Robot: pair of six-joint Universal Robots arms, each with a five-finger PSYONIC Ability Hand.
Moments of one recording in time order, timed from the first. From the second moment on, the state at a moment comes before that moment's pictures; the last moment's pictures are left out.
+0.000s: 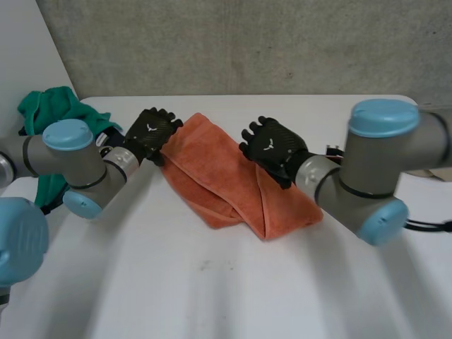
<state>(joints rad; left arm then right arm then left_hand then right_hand) 4.46 -2.62 -0.84 3.41 -1.14 3.66 2.06 -0.86 1.11 -0.02 1.21 2.16 0.35 0.35 0.35 0.34 0.18 0.21 0.22 0.21 0.24 0.07</state>
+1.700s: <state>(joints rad) 4.27 -2.43 -1.13 3.59 -1.44 3.32 1.94 -1.76 1.21 0.16 1.27 2.59 1.18 1.20 1.19 1.20 0.98 1.07 1.18 1.18 1.19 0.97</state>
